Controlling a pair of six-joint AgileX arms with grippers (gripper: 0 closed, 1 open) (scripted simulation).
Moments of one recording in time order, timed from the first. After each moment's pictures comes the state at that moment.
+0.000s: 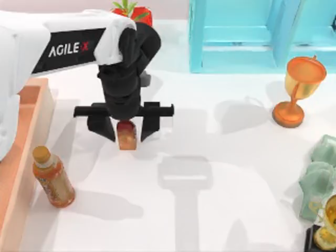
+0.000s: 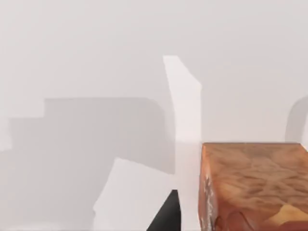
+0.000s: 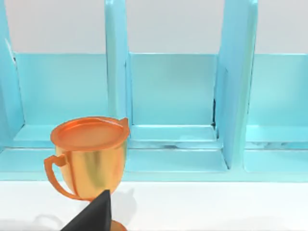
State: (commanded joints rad) left arm -0.49 2.23 1.66 -1.00 0.00 -0.45; right arm 0.00 0.00 0.00 0.00 0.00 0.00
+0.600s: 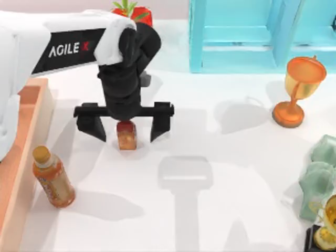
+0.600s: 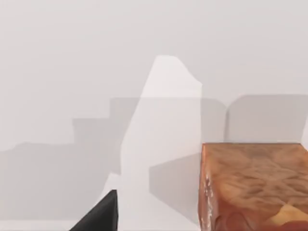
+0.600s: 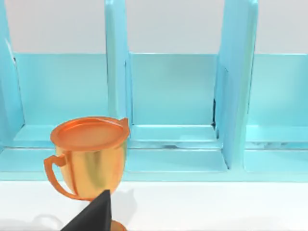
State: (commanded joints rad) left arm -0.49 2.23 1.66 -1.00 0.00 -0.45; right arm 0.00 0.00 0.00 0.00 0.00 0.00
